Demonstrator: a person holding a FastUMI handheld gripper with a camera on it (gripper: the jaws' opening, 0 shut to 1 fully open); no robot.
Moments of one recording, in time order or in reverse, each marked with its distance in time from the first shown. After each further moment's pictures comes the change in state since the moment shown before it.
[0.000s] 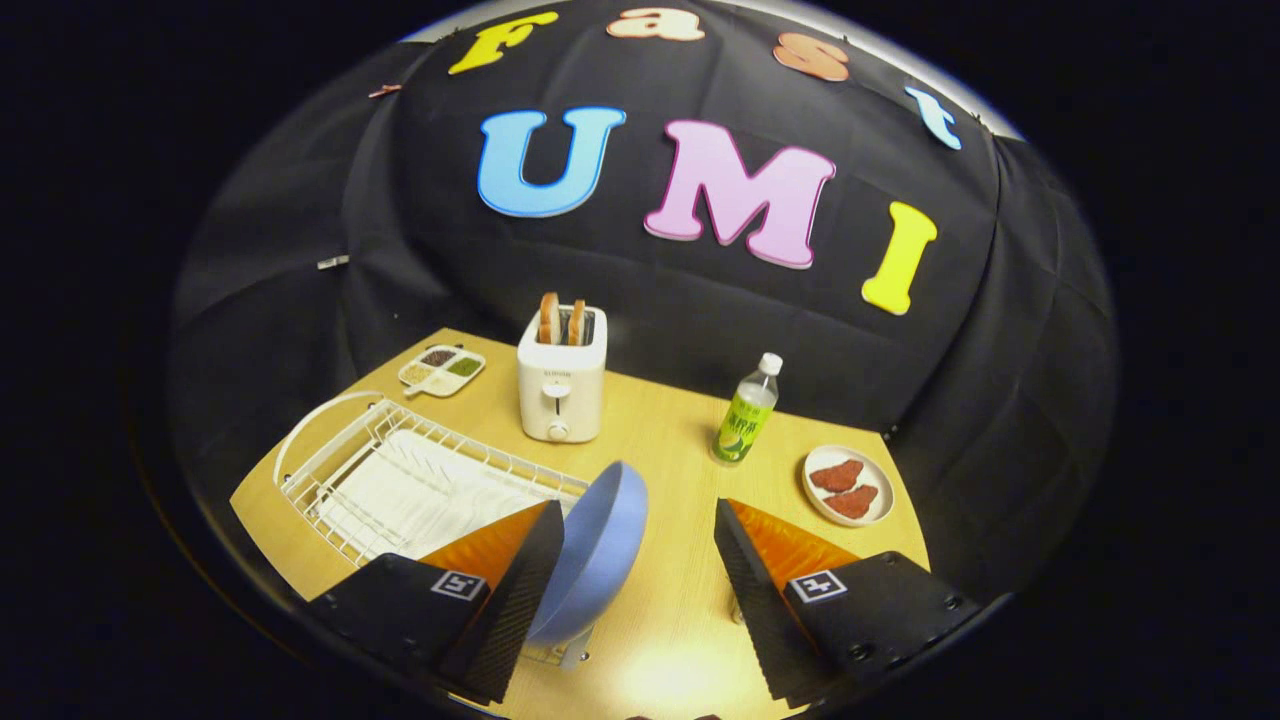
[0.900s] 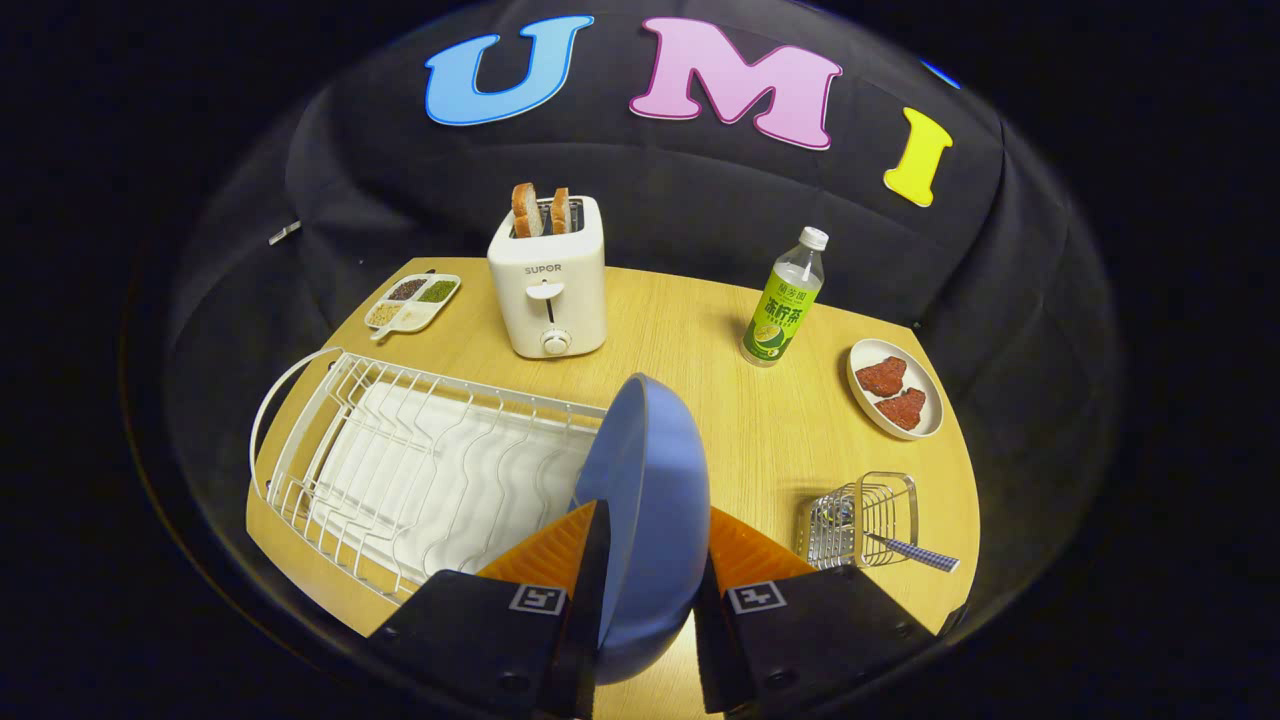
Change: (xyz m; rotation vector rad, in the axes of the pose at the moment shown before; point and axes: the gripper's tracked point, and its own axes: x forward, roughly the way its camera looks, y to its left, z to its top) arm 0.051 0.032 -0.048 0.097 0.262 -0.027
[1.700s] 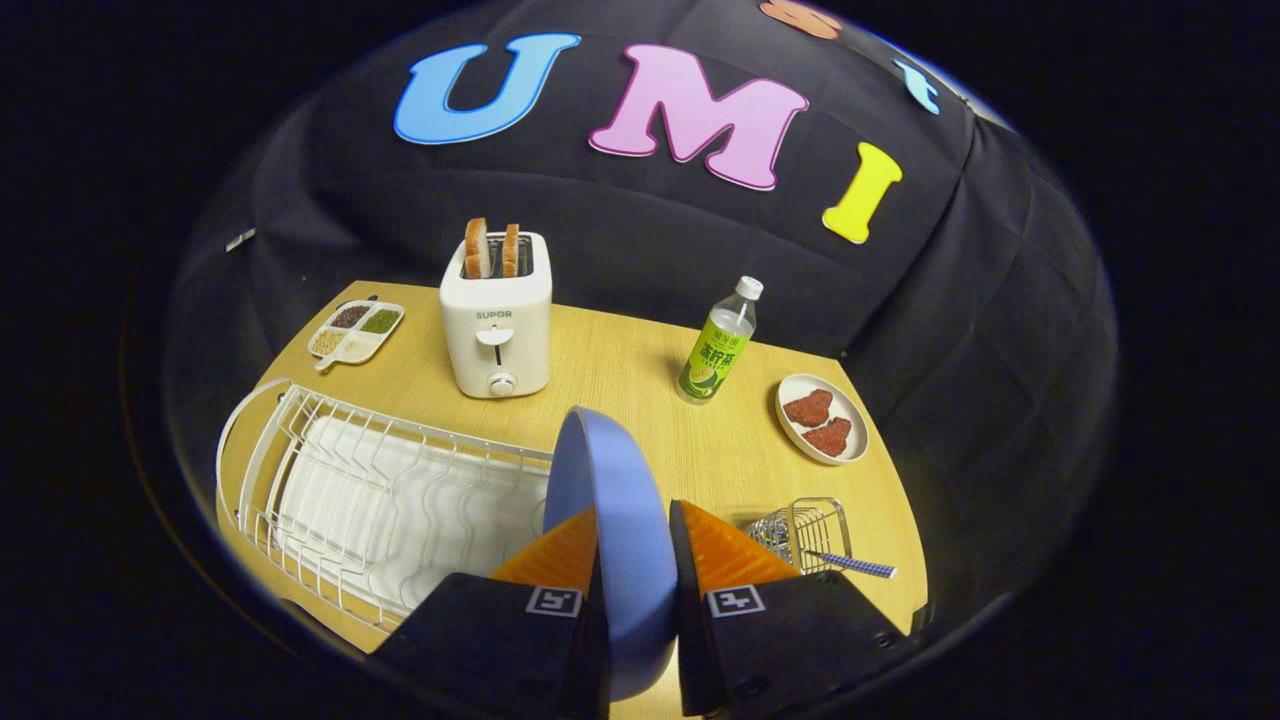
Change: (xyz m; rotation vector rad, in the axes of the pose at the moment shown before) arm -0.016 -0.020 0.031 0.037 -0.082 -0.205
